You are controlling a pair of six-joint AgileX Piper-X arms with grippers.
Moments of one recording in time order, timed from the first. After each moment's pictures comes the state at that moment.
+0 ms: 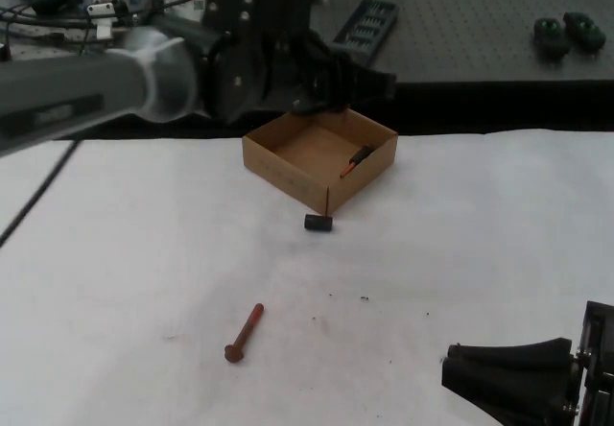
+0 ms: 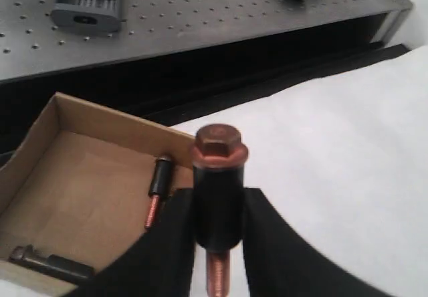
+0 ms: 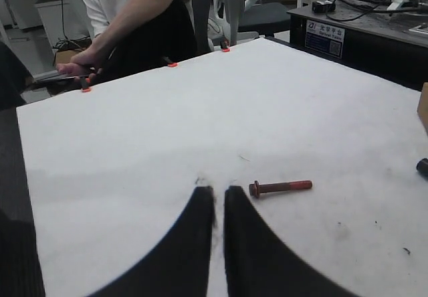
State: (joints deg) left arm -29.7 115.6 -92.5 13.2 5.5 -11.5; right arm 41.1 39.3 -6.7 -16.3 -25.1 2.0
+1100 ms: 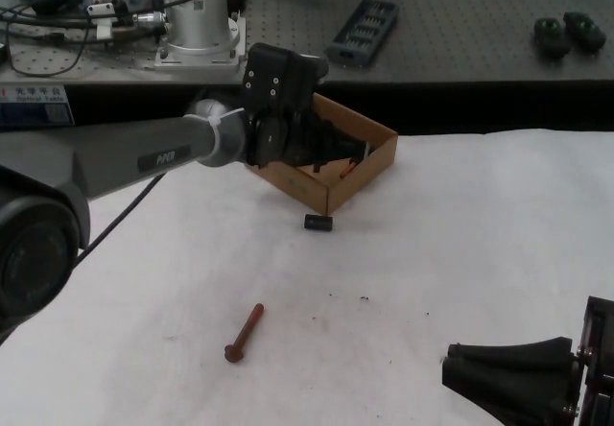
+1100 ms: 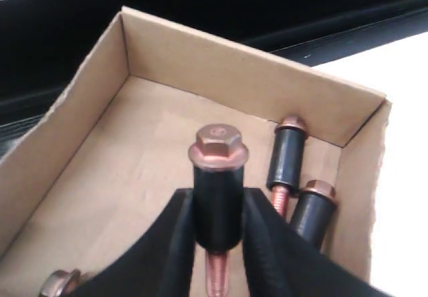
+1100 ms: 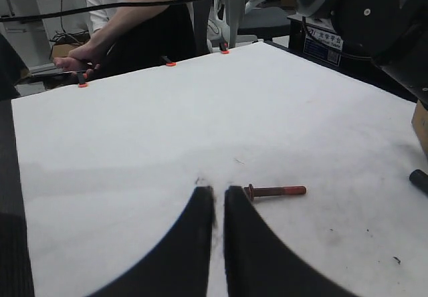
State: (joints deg) left arm -27.1 134.5 -104.3 11.5 2.0 -7.9; right arm 41.1 39.3 -6.7 -16.5 -25.1 -0.7
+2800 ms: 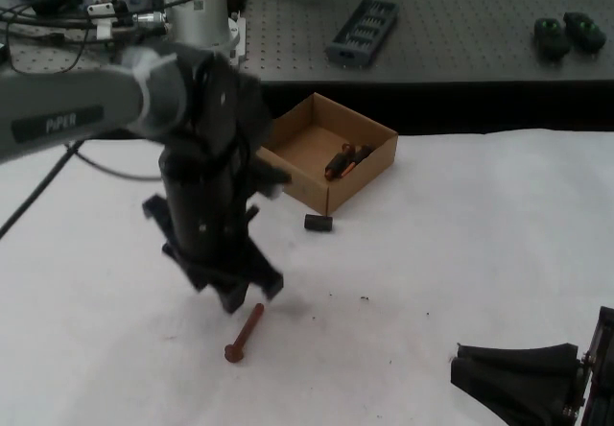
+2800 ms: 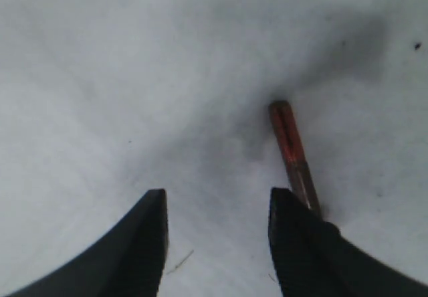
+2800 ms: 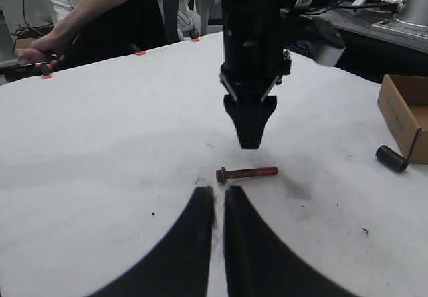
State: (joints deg) left arm -27.1 115.0 -89.1 66.2 1.0 11.5; right arm 41.1 39.3 -4.6 -17.6 -19.9 -0.9
